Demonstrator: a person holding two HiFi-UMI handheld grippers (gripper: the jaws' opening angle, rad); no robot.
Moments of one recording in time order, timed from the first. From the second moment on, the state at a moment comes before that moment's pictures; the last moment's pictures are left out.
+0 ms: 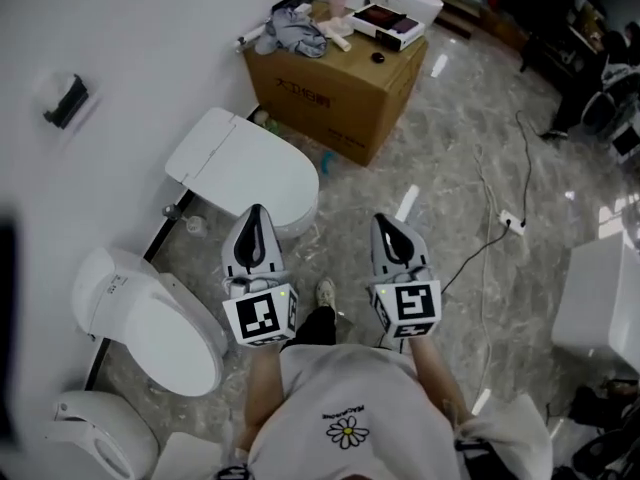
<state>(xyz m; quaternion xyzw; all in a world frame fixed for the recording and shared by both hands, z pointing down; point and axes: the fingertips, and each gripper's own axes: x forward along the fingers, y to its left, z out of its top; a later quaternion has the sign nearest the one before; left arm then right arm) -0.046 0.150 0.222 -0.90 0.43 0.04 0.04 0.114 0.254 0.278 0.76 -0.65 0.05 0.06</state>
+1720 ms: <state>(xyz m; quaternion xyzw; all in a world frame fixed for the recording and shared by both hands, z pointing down) 0.034 -0.035 0.243 -0.86 0.51 0.00 0.05 0.179 0.012 0.254 0.66 -0.75 0.02 0.05</state>
